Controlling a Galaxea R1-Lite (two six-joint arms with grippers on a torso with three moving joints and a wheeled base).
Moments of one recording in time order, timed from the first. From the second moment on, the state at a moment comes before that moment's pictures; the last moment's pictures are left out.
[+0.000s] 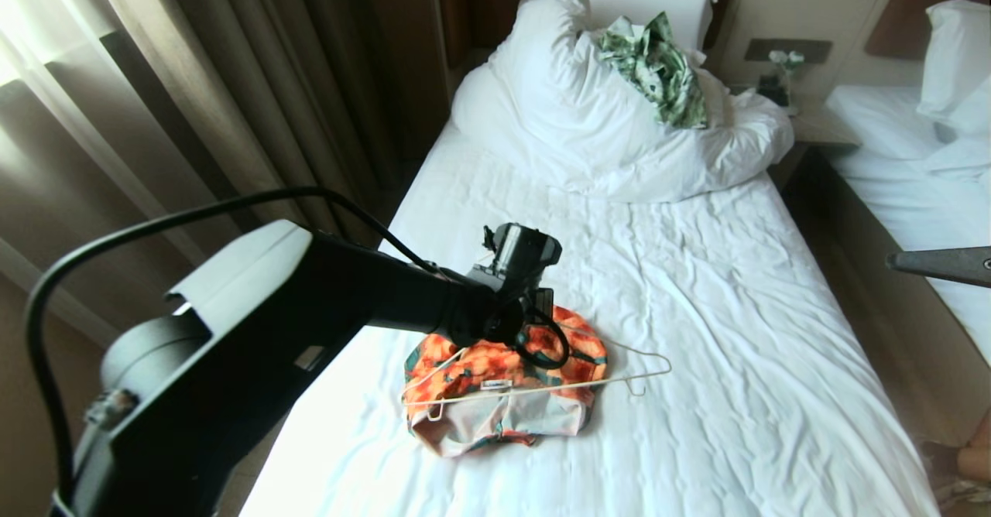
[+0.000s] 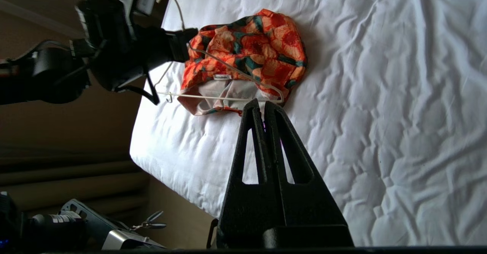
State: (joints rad) left arm -0.68 2.34 -1.63 -0.07 0.45 -0.28; right arm -0.13 1.24 -1.04 0.23 0.62 0.17
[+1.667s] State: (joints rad) left arm -0.59 1.85 -0.89 -0.36 0.51 -0.31; right arm -0.13 0.83 -0.85 0.26 0.61 0.12
